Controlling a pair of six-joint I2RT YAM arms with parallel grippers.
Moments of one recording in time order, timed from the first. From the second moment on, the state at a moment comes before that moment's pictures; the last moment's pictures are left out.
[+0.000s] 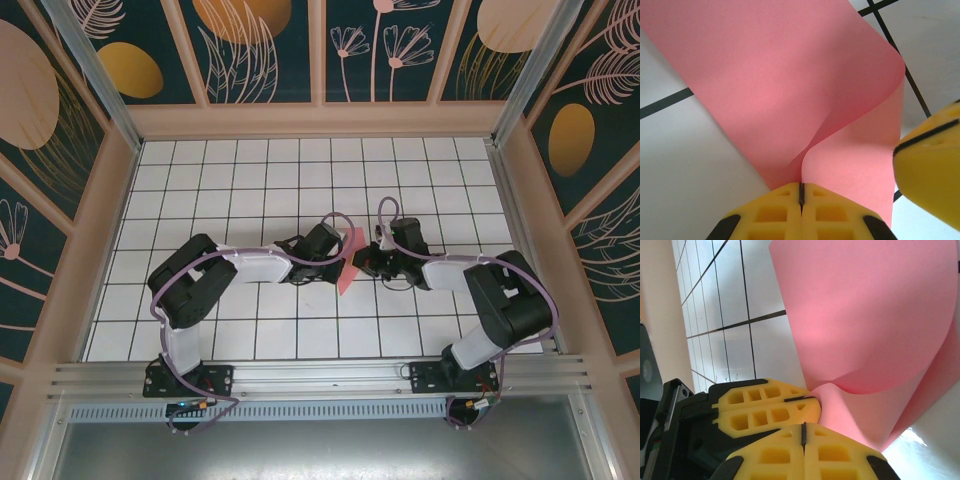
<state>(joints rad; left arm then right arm) -0.87 1.91 1.03 -0.07 0.07 -0.46 0.43 1.56 0.54 0.25 -0.60 0.86</state>
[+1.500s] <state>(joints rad) -0.87 1.91 1.04 -0.08 0.08 -0.40 0.37 1.67 0.64 0.17 -0.61 0.78</state>
